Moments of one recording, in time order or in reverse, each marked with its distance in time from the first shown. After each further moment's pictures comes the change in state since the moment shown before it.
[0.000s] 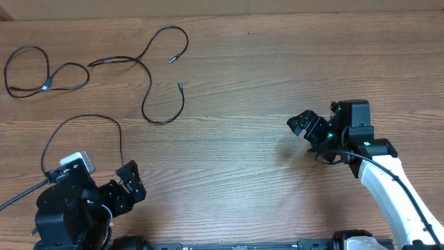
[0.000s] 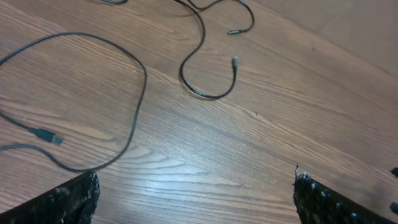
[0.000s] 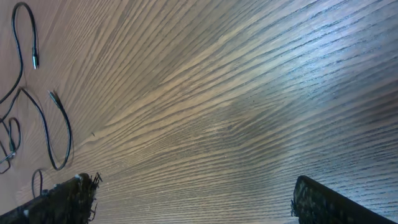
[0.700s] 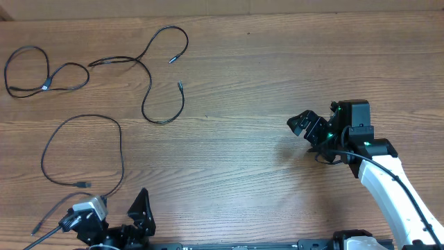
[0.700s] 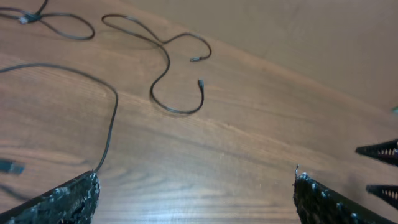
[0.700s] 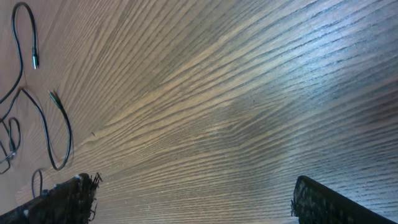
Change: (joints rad) left arm -0.100 -0.485 -0.282 0.095 0.000 0.000; right arm 0.000 0.000 0.000 0.000 0.000 0.000
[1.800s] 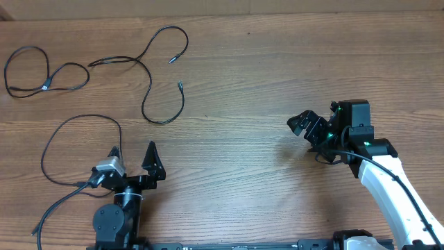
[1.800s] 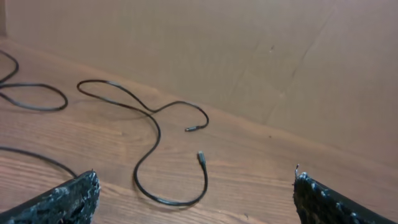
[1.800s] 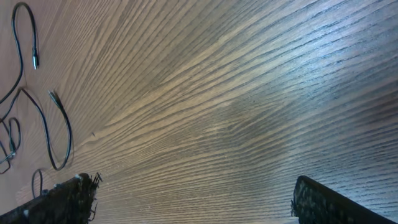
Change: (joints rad) left arm 0.001 -0.046 -0.716 1.020 -0.068 0.053; right arm 0.000 0.000 0.000 0.000 0.000 0.000
